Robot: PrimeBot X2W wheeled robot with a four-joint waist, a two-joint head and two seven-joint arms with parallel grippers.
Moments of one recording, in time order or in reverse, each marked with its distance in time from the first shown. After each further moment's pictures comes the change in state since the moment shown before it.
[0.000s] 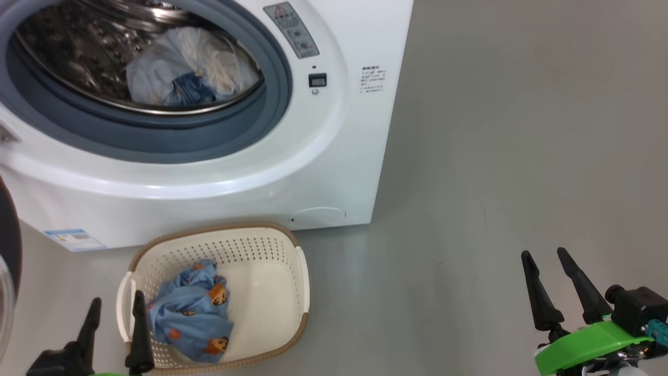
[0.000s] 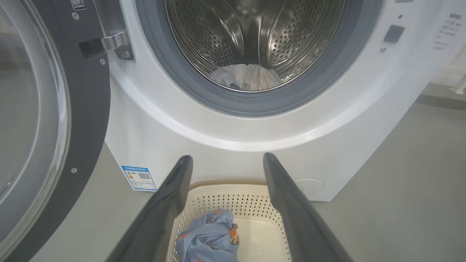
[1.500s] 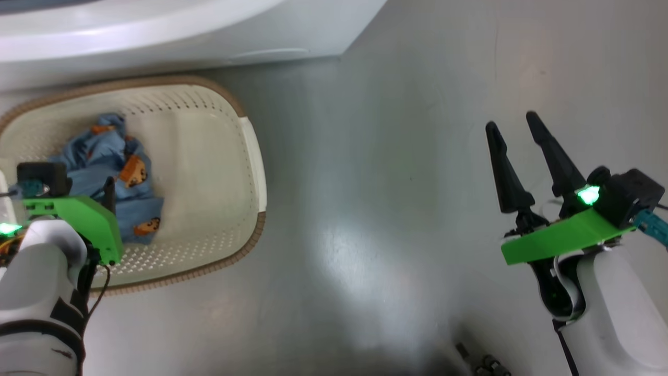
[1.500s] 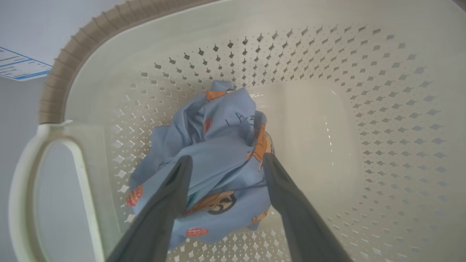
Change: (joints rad) left arm -0.915 0.166 -0.156 1.072 0.152 -0.016 0.072; right arm -0.342 0.018 0.106 -0.053 0.003 0.000 0.000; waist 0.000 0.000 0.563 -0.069
